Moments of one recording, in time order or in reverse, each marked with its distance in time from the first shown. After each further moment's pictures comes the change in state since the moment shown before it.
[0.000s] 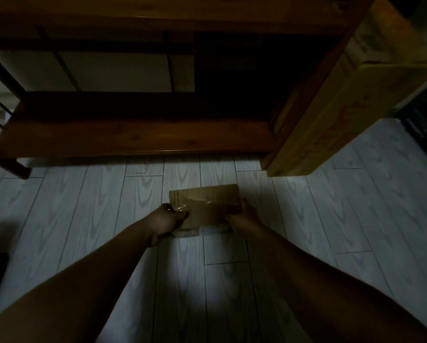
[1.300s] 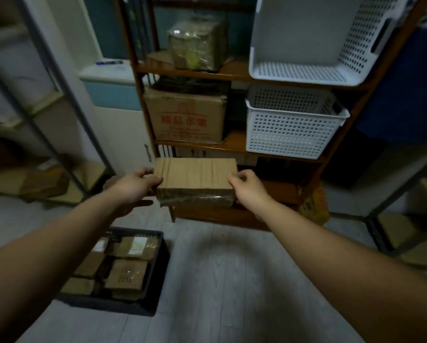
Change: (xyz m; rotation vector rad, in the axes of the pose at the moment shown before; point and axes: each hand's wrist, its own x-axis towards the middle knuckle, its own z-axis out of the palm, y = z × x) left_hand -0.794 0.209 -0.300 -0.158 0.465 0.357; right_hand -0.736 -0.454 -0.064 -0.038 -0.003 -0.514
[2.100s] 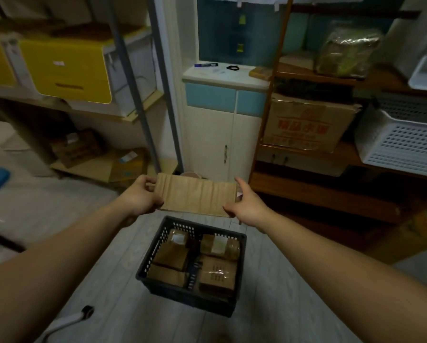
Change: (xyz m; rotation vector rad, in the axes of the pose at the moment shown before) left_hand 0.024 -0.146 -0.362 0.020 0.134 -0.088; right_hand -0.031 -0.124 0.373 -0.180 -0.296 -0.089
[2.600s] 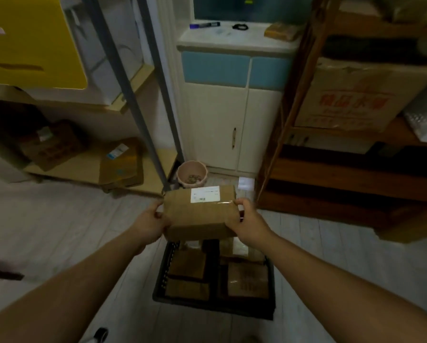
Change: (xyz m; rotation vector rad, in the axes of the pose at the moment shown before) left_hand 0.180 -0.086 -0.027 0.178 -0.155 -0.061; right_hand 0.141 0.029 0.124 0.036 0.018 0.149
